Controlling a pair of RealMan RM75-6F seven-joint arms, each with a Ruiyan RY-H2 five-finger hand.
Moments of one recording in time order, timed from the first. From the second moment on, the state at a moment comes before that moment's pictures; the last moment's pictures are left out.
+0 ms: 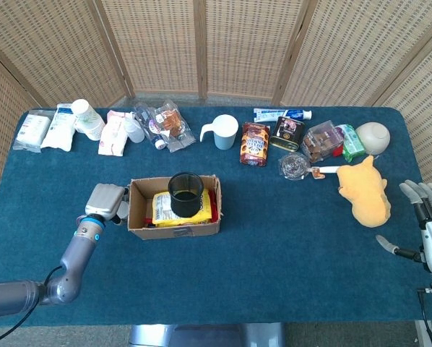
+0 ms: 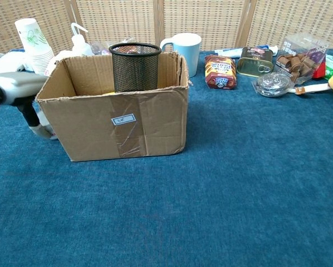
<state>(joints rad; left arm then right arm) -0.84 -1.44 -0.02 -1.51 0.66 1.00 0.57 0.13 -1.12 0.13 -1.45 -1.55 1.59 0.39</state>
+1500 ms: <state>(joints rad) -0.83 -1.03 -0.15 -1.97 0.86 0.94 0.42 0.13 -1.12 0.13 -1.45 -1.57 1.60 0.37</state>
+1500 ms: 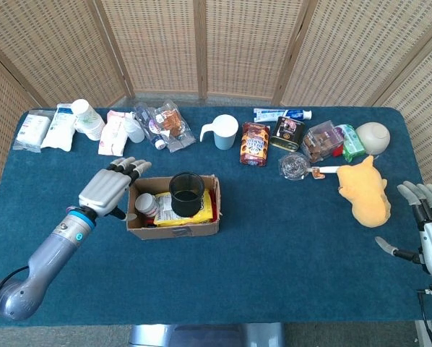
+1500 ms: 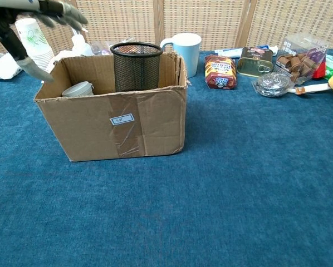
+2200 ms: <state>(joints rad) -0.35 -1.00 0.03 -1.68 1.31 1.44 0.20 0.13 -1.10 0.10 -1.54 -1.54 1.53 0.19</state>
